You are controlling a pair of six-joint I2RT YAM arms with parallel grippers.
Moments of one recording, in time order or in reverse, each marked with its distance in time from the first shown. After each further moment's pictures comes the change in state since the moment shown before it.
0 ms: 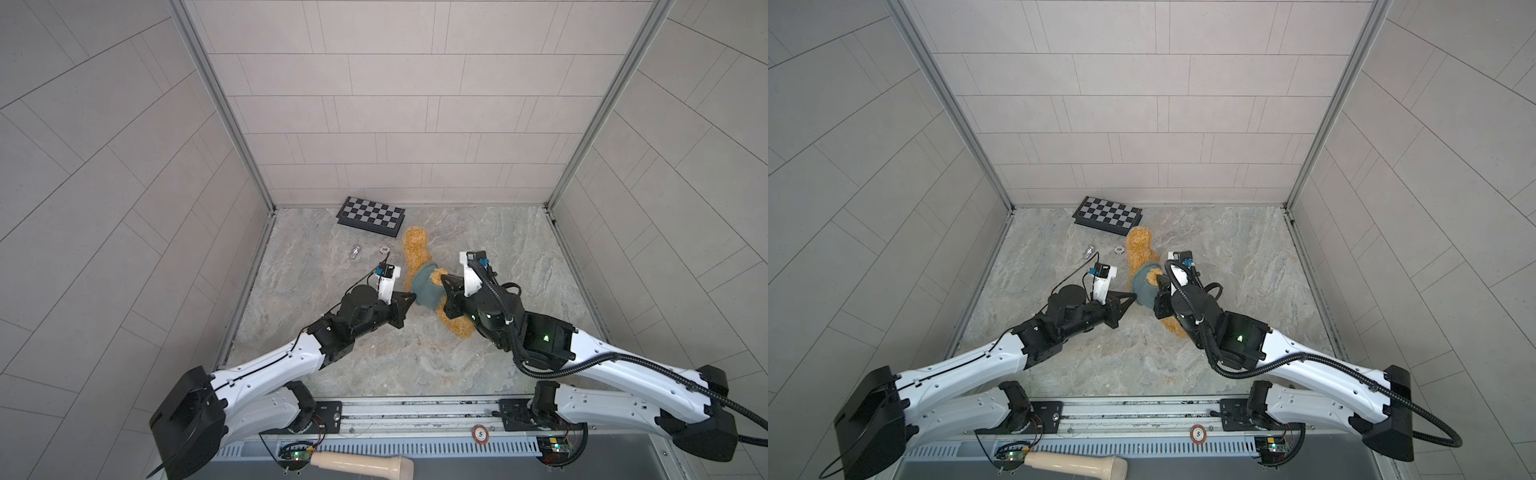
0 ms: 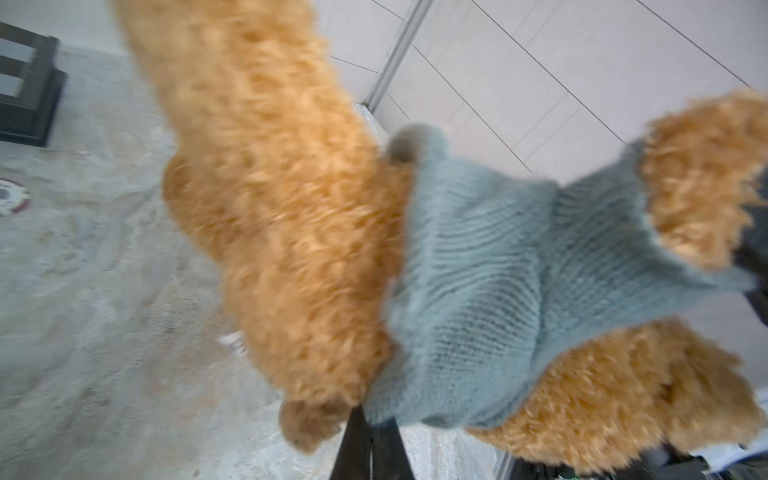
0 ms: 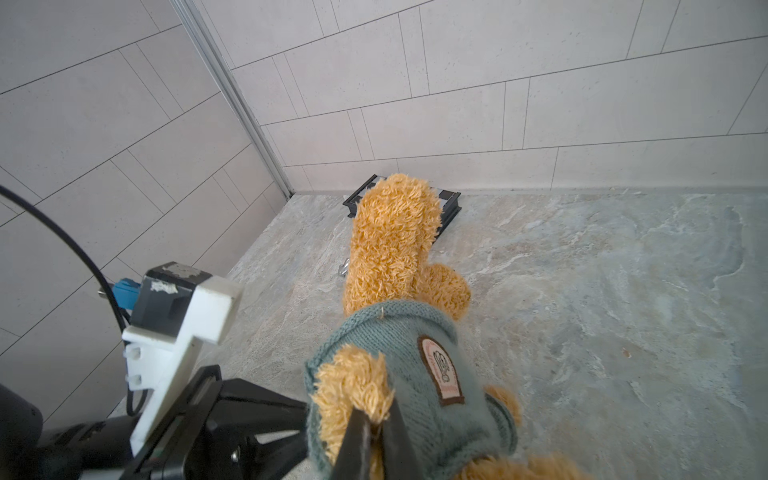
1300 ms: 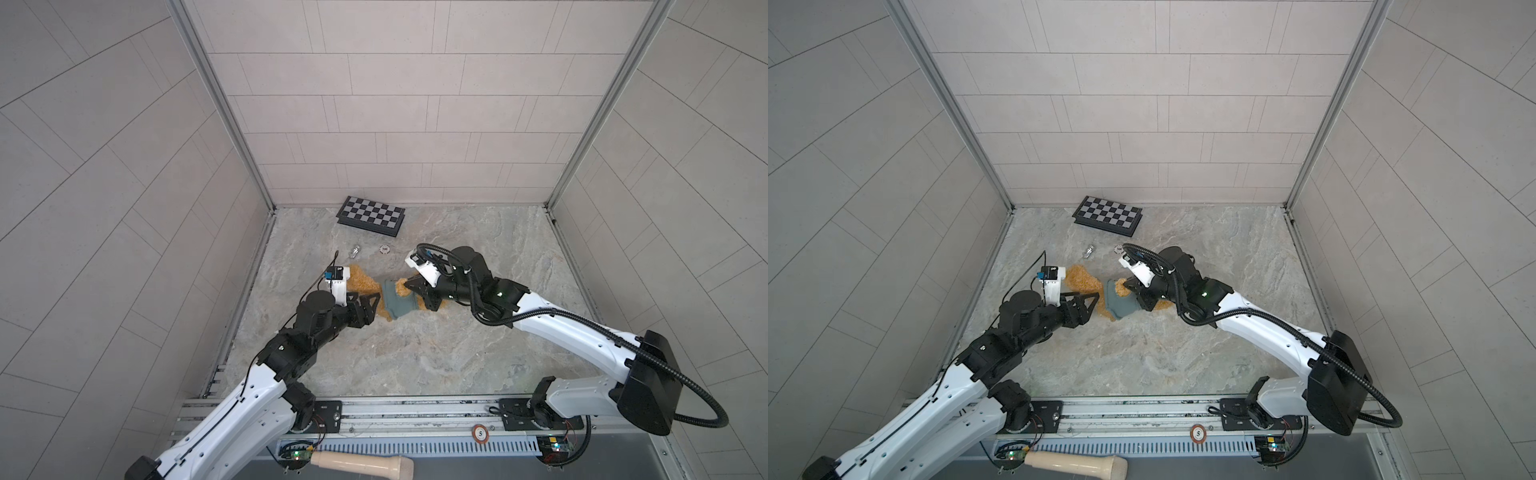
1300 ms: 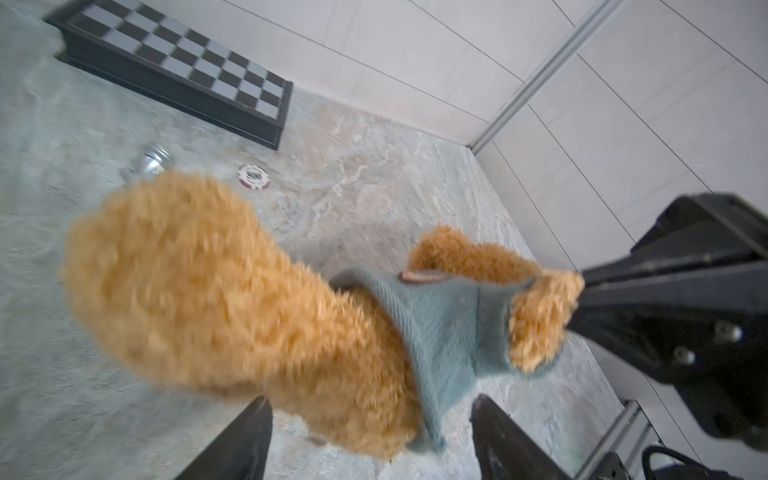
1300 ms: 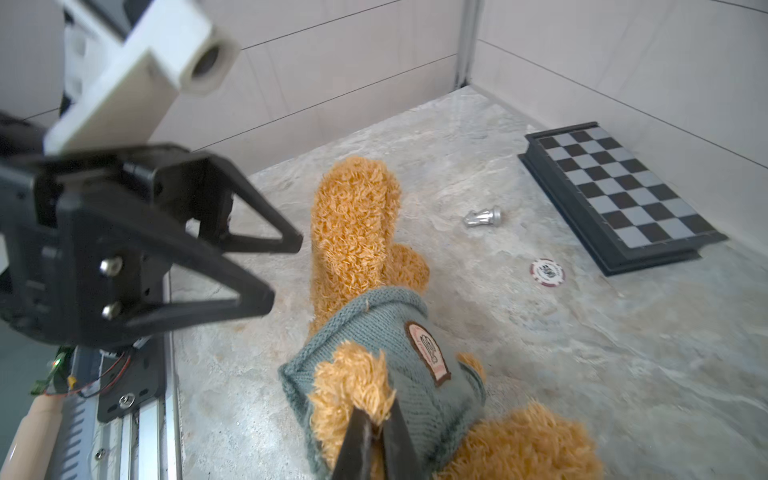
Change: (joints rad) left arm 0.222 -0.380 0.002 -0.465 -0.052 -0.036; right arm -0.284 0.374 0.097 0.138 -0.896 -0.588
